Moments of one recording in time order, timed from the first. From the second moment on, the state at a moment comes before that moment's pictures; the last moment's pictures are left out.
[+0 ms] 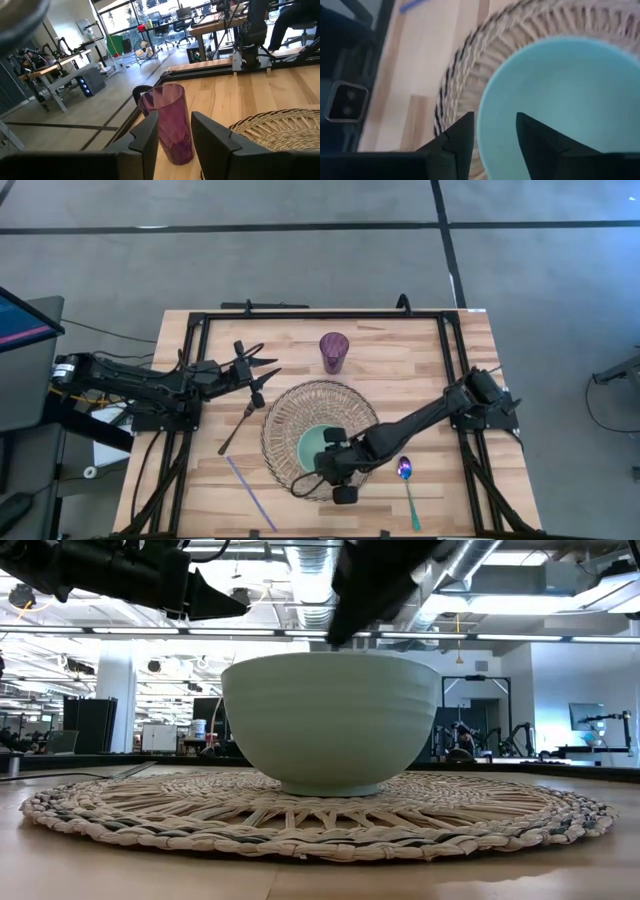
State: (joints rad) left arm -0.04 0.76 0.35 0.51 -0.43 0.31; right arm 0.46 1.97 1.57 -0.61 0.10 0.28
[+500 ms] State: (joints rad) left arm -0.04 0.76 0.35 0.51 -0.43 0.31; right arm 0.50 1.97 1.78 -0.98 0.02 0.53
